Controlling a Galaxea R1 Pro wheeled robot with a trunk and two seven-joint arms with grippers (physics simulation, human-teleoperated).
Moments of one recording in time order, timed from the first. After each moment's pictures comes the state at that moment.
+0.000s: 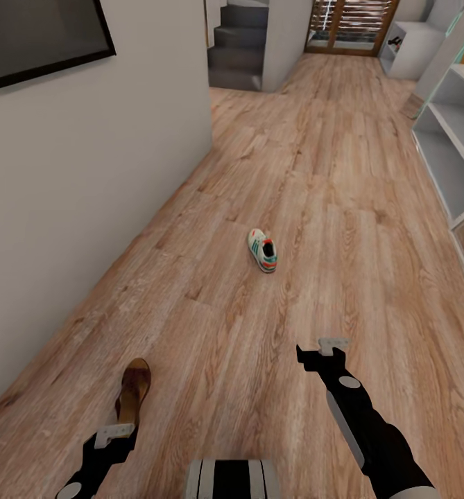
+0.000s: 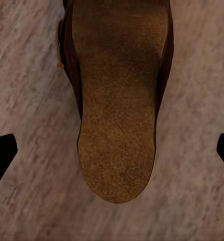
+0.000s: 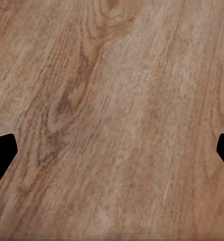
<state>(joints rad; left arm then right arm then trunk) -0.34 0.10 0.16 -0.47 -0.03 -0.27 -0.07 -0.42 -0.05 0.11 -1.18 -0.07 0.35 -0.14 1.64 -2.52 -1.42</state>
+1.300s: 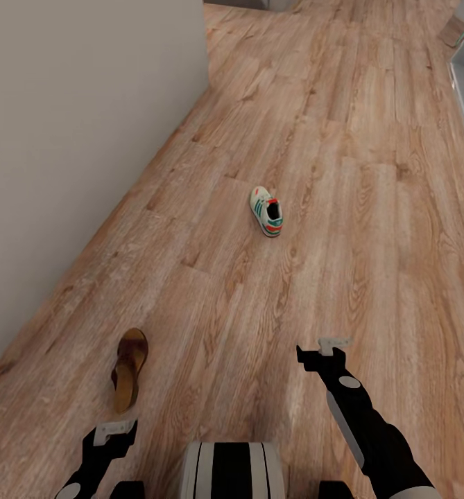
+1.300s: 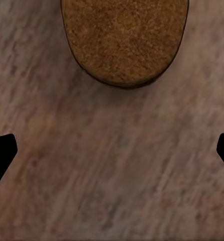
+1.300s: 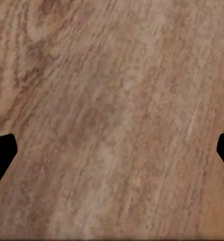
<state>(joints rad) -0.34 0.10 0.17 -0.47 -0.03 -0.34 -0.07 -0.42 -0.05 0.11 -1.18 -0.07 0.35 -0.14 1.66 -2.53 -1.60</state>
